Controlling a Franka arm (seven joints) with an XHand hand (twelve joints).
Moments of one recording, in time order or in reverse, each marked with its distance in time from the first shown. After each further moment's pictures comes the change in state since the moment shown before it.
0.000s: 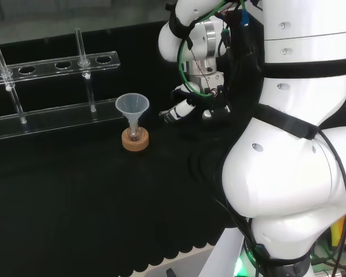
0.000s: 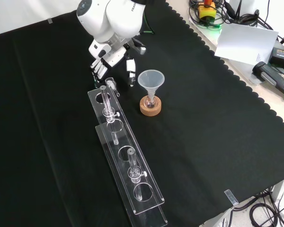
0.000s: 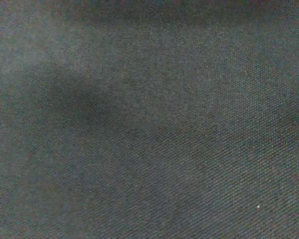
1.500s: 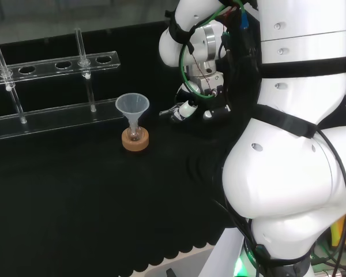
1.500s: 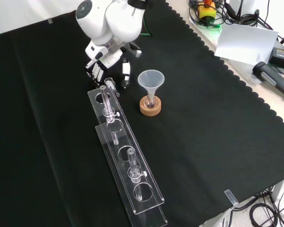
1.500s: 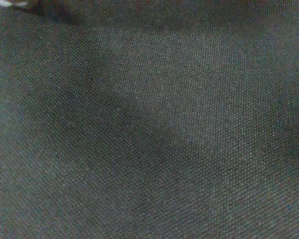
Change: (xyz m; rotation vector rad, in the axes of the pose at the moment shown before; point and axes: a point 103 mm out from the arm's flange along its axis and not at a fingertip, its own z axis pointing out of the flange) arm -0.013 0.018 0.003 -0.045 -0.061 0.018
